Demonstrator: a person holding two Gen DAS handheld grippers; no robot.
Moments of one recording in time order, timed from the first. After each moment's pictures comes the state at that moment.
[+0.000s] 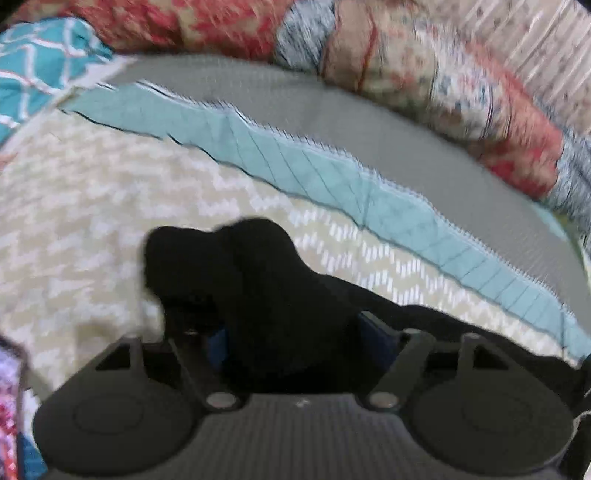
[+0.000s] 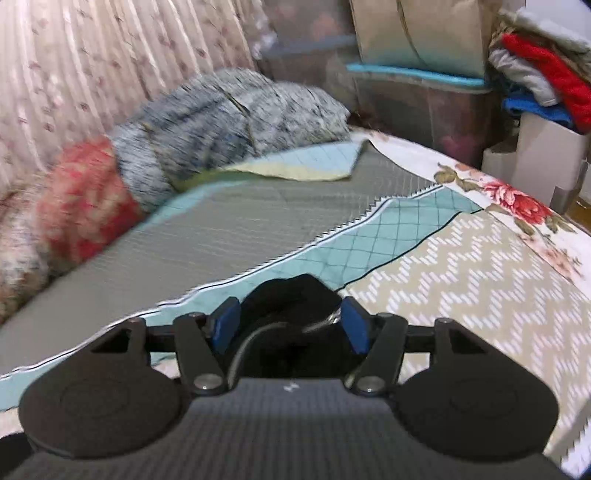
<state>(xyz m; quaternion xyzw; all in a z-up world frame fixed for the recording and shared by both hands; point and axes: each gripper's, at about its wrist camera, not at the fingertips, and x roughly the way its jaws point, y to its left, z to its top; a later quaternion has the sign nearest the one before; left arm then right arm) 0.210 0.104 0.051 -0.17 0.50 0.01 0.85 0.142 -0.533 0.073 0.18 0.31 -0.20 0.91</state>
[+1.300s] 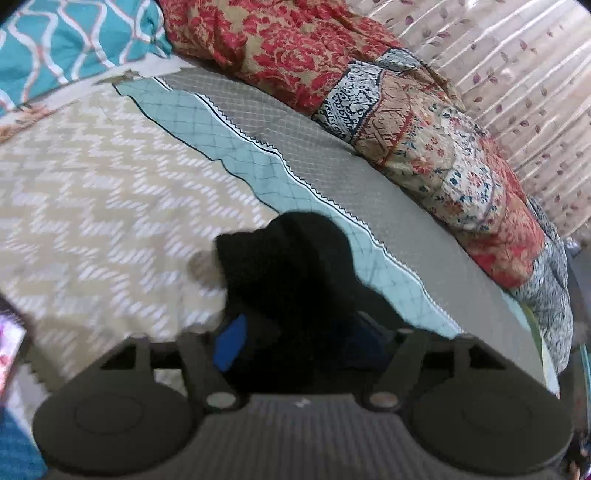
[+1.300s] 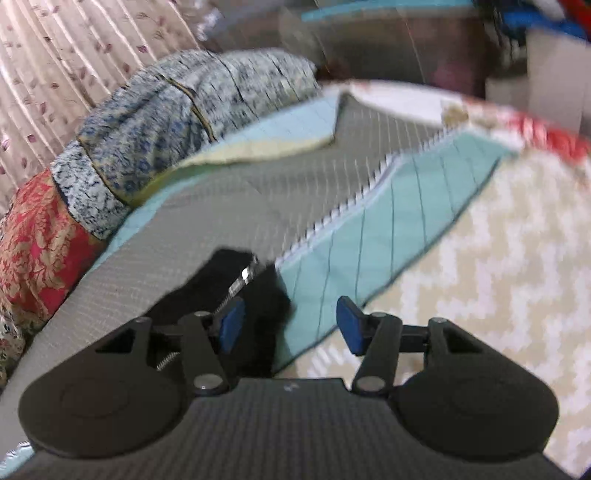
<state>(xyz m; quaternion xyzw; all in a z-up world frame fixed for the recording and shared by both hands) 0.168 0.173 0.074 -0.29 0.41 0.03 0.86 0.195 -0.573 0.013 0.29 0.31 -0.22 0.88</state>
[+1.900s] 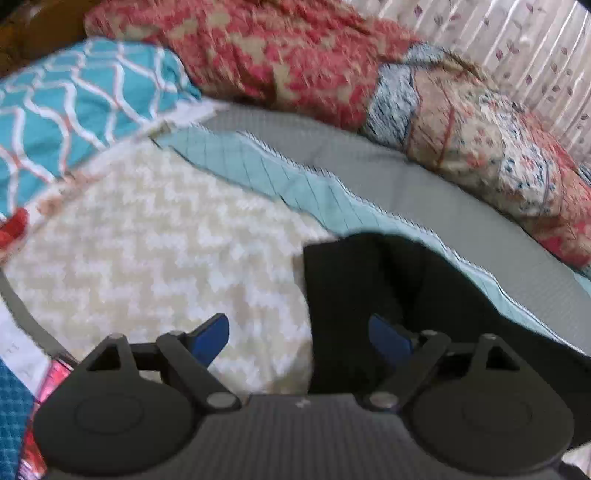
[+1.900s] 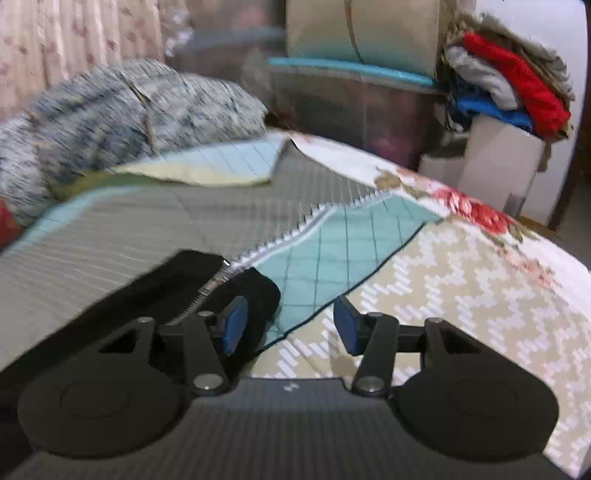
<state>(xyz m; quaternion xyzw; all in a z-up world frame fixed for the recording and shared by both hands) 0.187 0.187 0.071 -0.18 0.43 0.11 0.88 0.198 -0.539 0.030 0.13 0.28 -0.35 0.88</state>
